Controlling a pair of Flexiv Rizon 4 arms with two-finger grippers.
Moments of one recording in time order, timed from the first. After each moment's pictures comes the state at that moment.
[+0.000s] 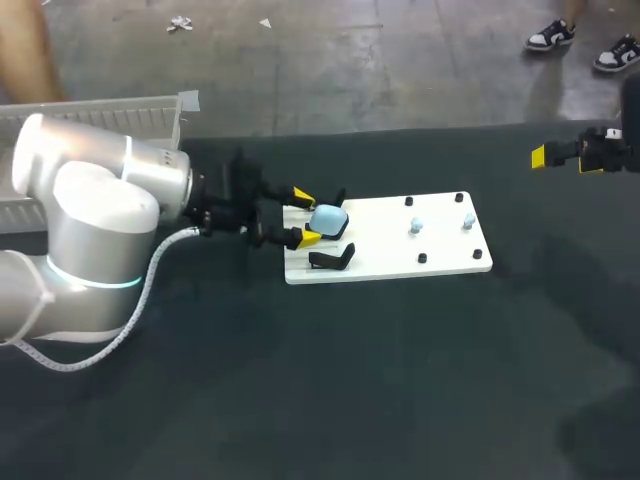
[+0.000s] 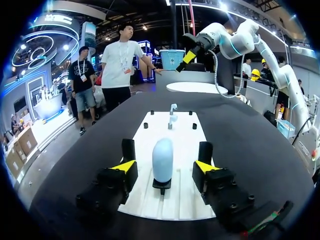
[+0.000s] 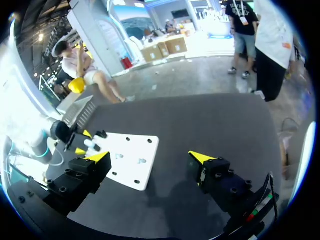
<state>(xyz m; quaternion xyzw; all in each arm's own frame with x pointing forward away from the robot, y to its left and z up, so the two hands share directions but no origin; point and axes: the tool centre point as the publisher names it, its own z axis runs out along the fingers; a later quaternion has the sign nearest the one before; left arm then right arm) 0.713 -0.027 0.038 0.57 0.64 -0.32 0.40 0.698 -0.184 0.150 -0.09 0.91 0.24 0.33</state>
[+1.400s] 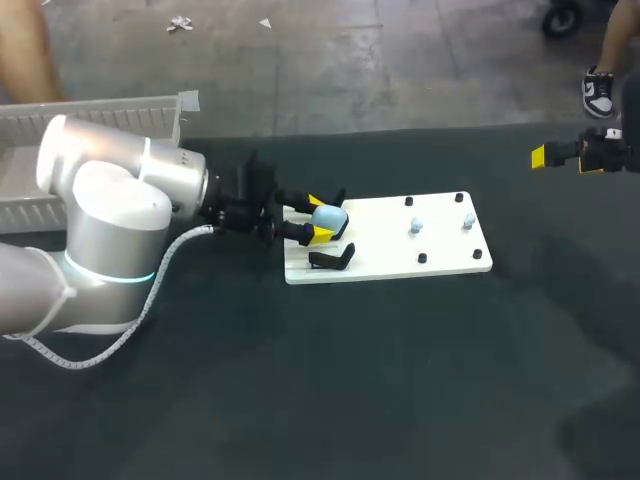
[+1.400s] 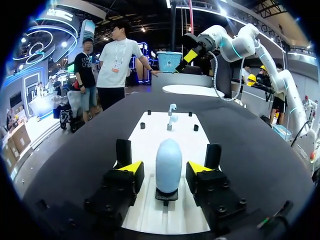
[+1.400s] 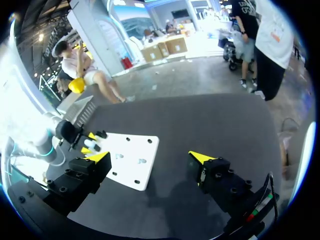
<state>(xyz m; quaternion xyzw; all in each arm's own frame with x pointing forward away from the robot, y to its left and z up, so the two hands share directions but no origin) 0.721 -0.046 0.024 0.57 0.63 -0.36 0.39 0.698 -0.184 0.150 -0.09 0.91 0.24 0.33</state>
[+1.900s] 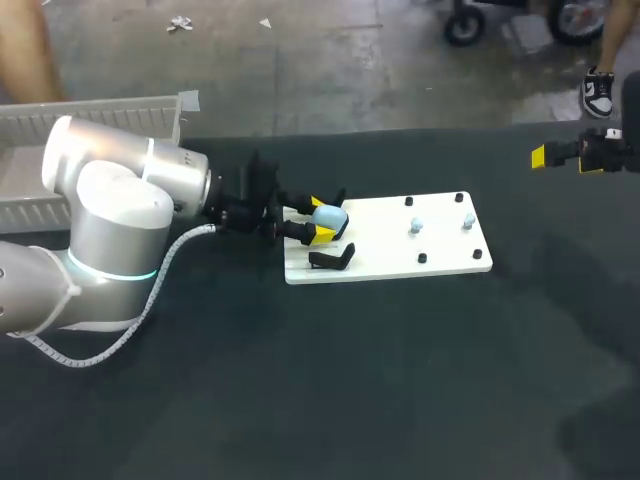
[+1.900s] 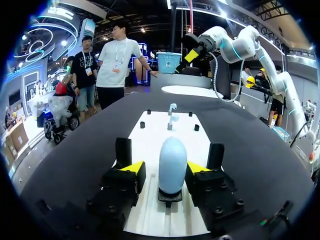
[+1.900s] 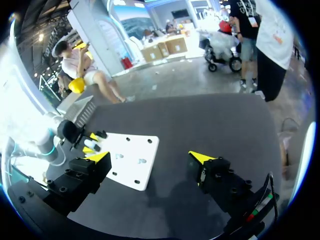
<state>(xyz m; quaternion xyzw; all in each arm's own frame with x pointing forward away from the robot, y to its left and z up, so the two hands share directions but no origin) 0.723 -0.048 0.020 0.56 0.63 -0.37 0.38 0.698 -0.184 0.150 -0.09 0.91 0.24 0.33</state>
